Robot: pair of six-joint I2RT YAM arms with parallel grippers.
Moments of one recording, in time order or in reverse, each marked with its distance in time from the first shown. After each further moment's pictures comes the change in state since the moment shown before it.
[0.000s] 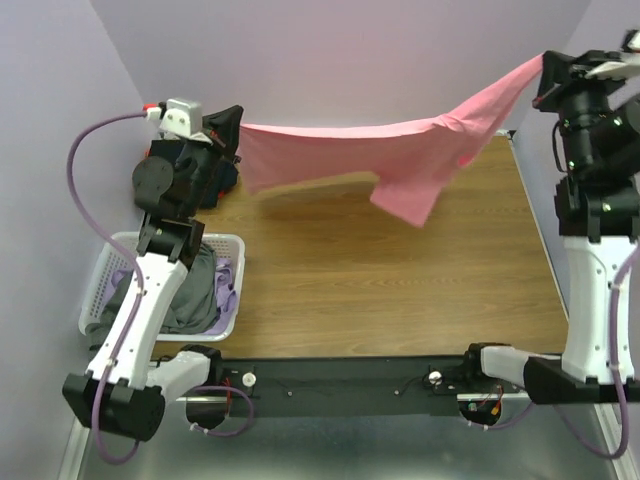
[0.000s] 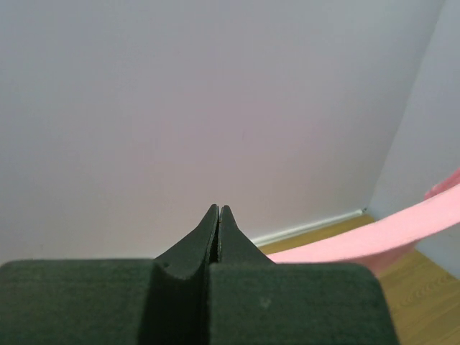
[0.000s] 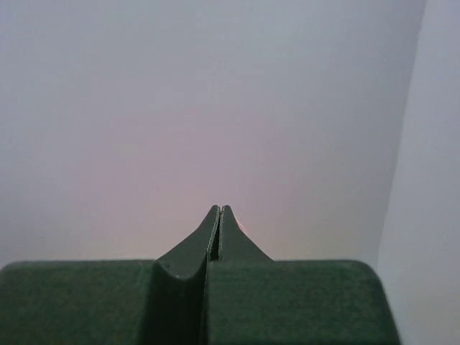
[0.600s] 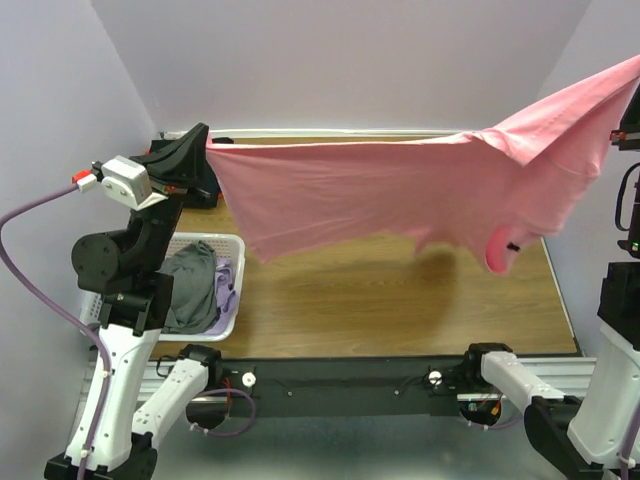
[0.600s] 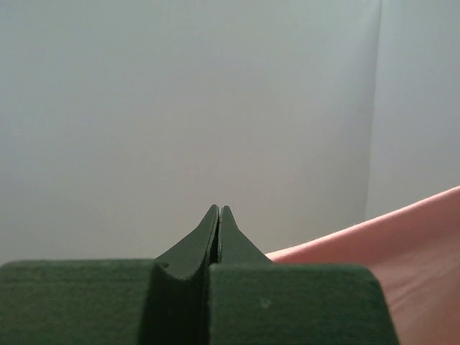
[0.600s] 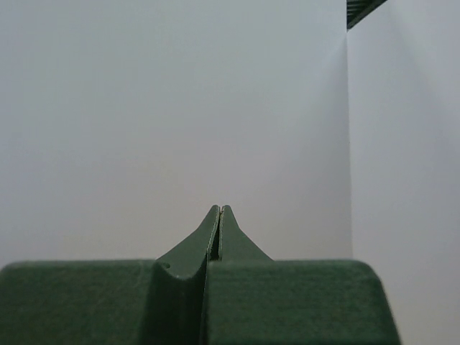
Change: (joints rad) left arm -0.021 -0.361 -0.035 -0.051 0.013 0.059; right arm 0.000 -0.276 0.087 0.029 0.052 -0.047
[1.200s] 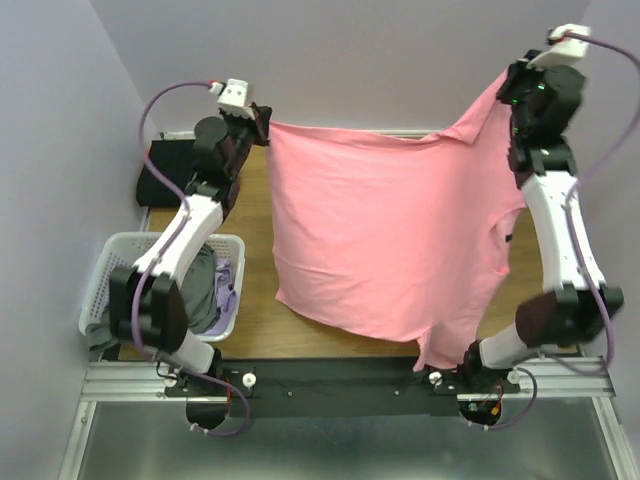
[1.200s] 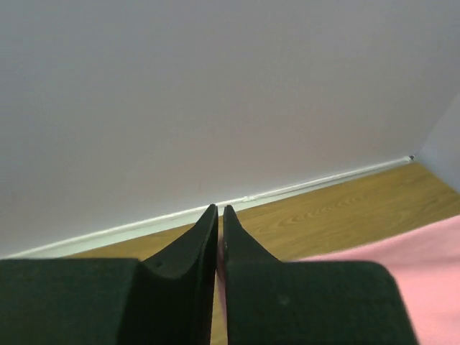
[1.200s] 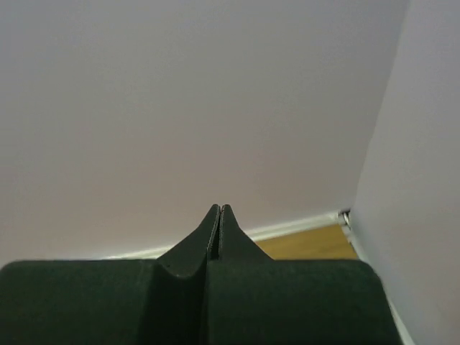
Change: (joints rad) left arm 0.000 0.685 0.090 0.135 -0.056 0.002; right arm 0.000 0.464 -0.182 0.169 0.100 0.016
